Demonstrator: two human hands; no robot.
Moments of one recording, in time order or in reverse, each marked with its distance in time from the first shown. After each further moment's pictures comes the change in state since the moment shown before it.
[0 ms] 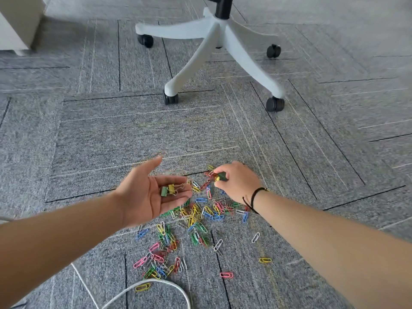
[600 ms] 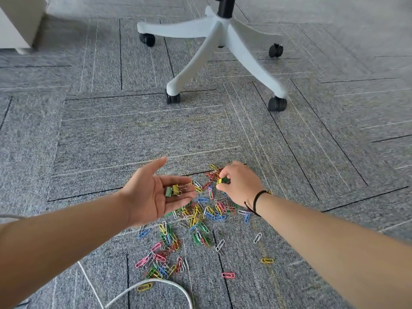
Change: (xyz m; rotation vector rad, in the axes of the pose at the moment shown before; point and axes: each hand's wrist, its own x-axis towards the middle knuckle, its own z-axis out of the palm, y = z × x) left_hand 0.001 -0.001 0.002 -0.002 -0.011 -0.013; right_hand -0.003 -0.001 0.004 -0.019 0.032 -0.017
